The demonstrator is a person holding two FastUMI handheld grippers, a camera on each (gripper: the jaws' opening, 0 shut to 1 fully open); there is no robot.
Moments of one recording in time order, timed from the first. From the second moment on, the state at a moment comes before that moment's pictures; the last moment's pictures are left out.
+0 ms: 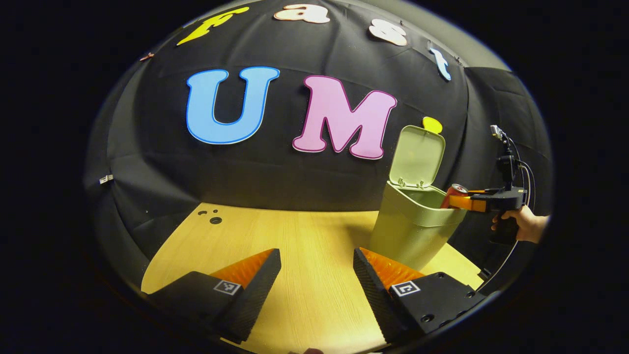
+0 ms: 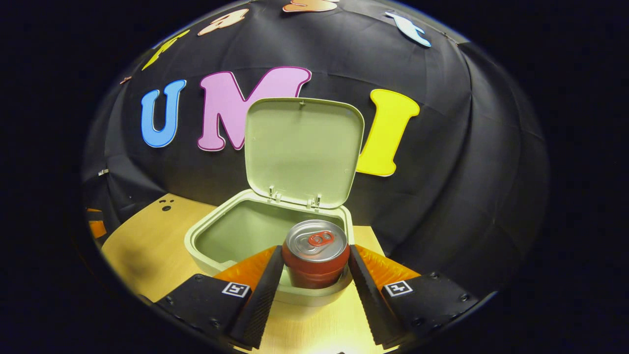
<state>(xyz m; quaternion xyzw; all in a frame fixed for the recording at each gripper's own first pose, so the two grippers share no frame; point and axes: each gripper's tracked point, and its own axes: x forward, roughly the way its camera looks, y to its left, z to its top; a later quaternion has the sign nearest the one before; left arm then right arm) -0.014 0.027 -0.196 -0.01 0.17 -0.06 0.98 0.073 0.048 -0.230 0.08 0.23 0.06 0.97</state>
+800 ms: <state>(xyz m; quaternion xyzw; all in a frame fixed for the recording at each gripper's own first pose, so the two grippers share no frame) -0.014 0.035 -0.198 -0.01 0.17 -0.06 0.98 0.074 0.054 -0.234 0.08 0.24 0.05 0.97</state>
